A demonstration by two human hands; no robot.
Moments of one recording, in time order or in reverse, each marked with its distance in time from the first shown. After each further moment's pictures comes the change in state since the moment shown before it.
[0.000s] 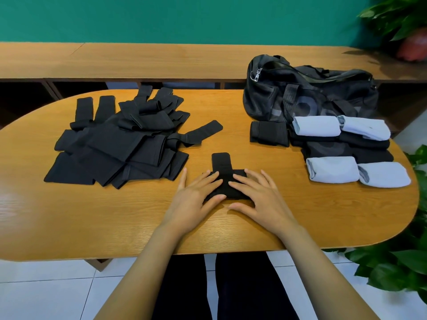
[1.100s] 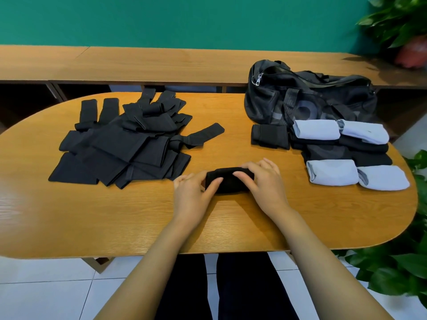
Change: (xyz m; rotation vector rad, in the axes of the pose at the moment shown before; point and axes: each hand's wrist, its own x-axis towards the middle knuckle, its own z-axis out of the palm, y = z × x) left_hand 0.011 0.011 0.000 -0.265 0.352 -0.280; right_hand 0.032 -0.013 -0.018 0.171 0.381 0.143
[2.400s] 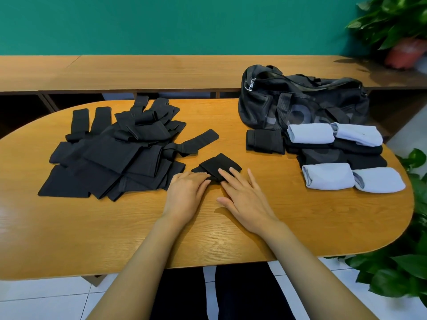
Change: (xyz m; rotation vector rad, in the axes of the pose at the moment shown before) left_hand 0.030 -0.019 0.001 0.285 -0.119 0.219; right_hand -0.006 -0.010 0.018 -0.370 -0.472 -0.142
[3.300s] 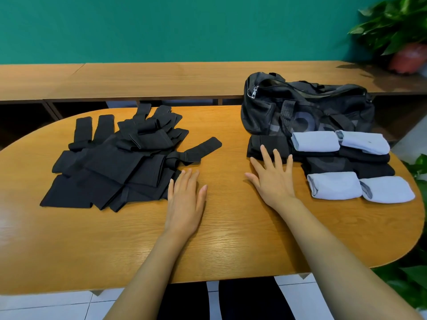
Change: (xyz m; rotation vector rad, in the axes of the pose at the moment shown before) left_hand -0.005 0.000 0.003 -0.068 -0.004 -0.218; right_hand 0.042 0.077 -0.010 -0.249 -0.002 0.359
